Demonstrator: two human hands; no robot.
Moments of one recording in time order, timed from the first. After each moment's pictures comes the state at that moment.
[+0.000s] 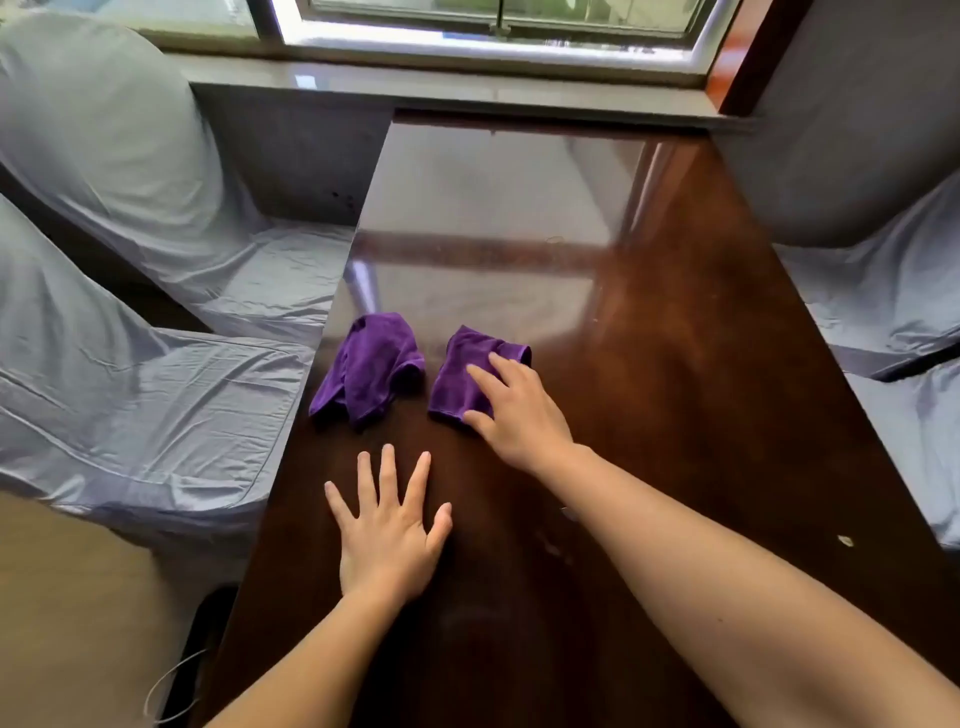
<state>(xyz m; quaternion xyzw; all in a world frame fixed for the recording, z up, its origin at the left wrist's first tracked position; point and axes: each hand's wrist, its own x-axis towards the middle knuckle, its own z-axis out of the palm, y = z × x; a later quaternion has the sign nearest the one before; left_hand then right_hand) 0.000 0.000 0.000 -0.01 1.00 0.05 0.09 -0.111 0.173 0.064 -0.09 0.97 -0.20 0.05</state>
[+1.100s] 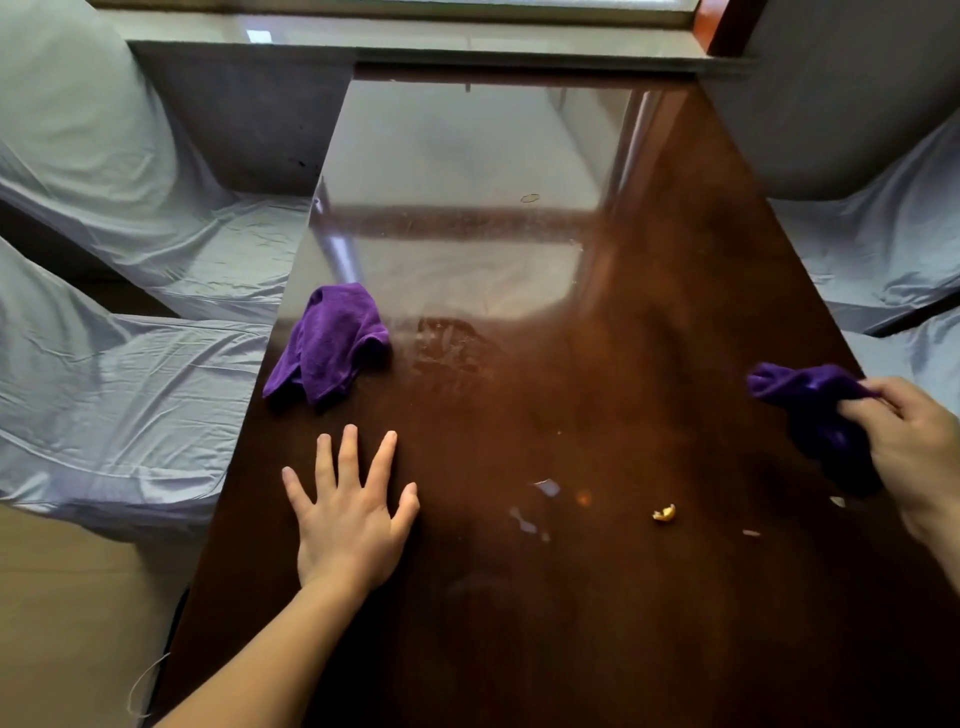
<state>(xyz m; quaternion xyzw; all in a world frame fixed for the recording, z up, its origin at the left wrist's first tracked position) -0.003 -0.001 -0.008 -0.03 1.00 0.03 0.04 0.002 0.494 0.094 0.30 0.86 -0.40 -0.12</state>
